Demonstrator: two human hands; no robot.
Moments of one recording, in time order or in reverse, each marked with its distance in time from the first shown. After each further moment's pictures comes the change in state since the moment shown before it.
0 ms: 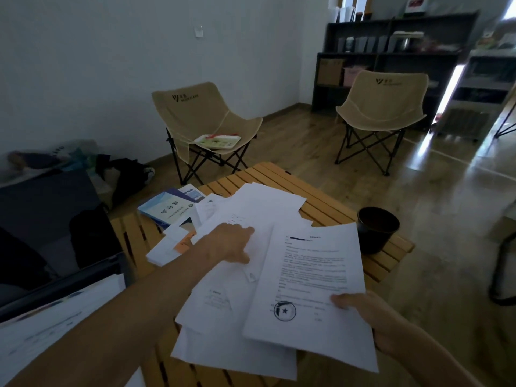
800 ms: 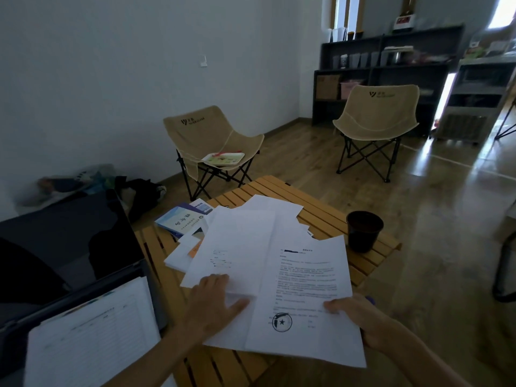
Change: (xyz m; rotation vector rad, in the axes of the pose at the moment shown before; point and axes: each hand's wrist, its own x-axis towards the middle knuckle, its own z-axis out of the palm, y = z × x) left_hand -0.135 0.030 0.087 -0.304 0.324 -0.296; right_hand -0.037 0.012 0.006 -0.072 -0.107 0.005
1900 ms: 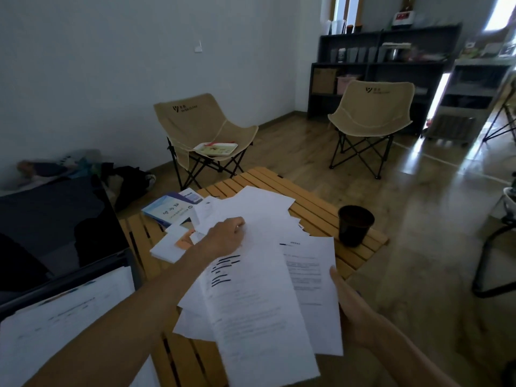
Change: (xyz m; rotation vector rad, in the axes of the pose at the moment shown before) left_hand 0.095 0.057 -0.077 -0.352 -0.104 0.053; right_hand -0.005 -0.003 0.009 0.314 0.087 -0.030
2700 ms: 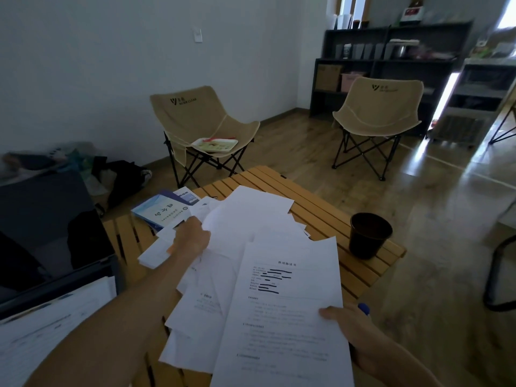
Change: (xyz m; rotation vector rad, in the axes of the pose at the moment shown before) left_hand 0.073 -0.094 0.015 0.021 0.257 -0.514; right_hand 0.025 -0.003 0.007 -0.212 0.057 0.114
